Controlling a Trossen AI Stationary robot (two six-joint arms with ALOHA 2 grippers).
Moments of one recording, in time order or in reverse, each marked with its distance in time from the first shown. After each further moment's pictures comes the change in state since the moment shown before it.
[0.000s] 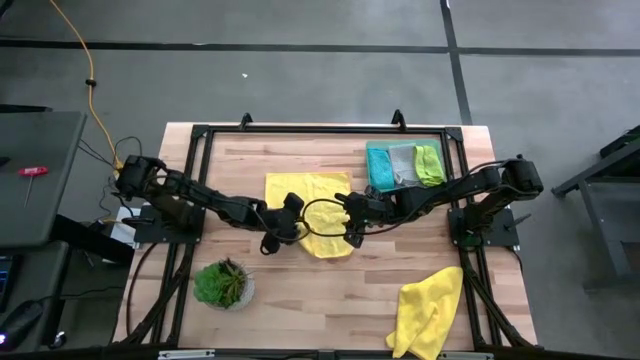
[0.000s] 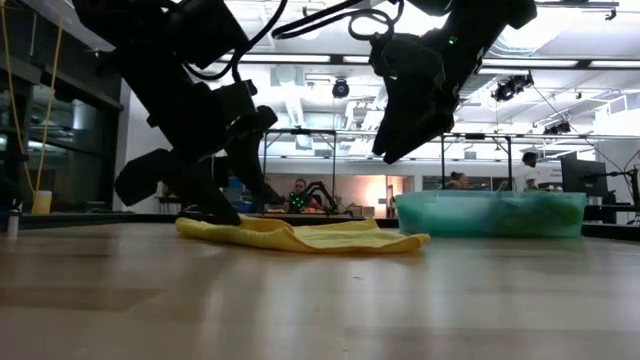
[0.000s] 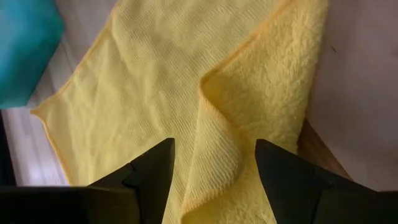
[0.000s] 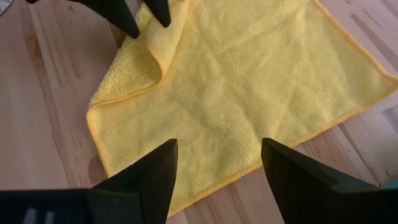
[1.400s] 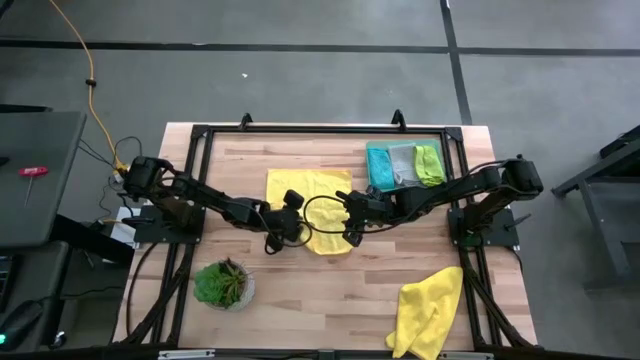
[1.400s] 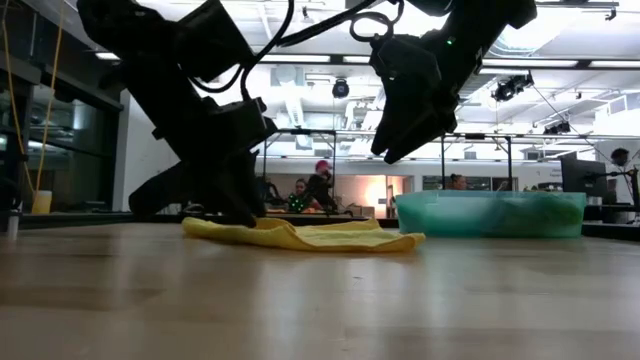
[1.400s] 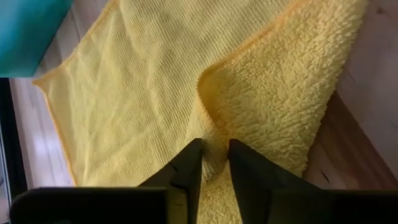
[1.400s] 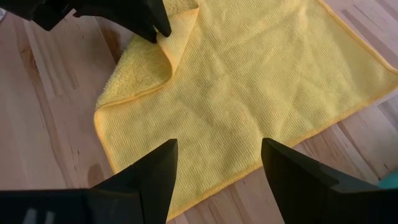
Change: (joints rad) left arm 0.006 0.058 -0.001 0.047 -0.083 -0.062; right arm 0.000 0.000 0.000 0.000 0.018 0.050
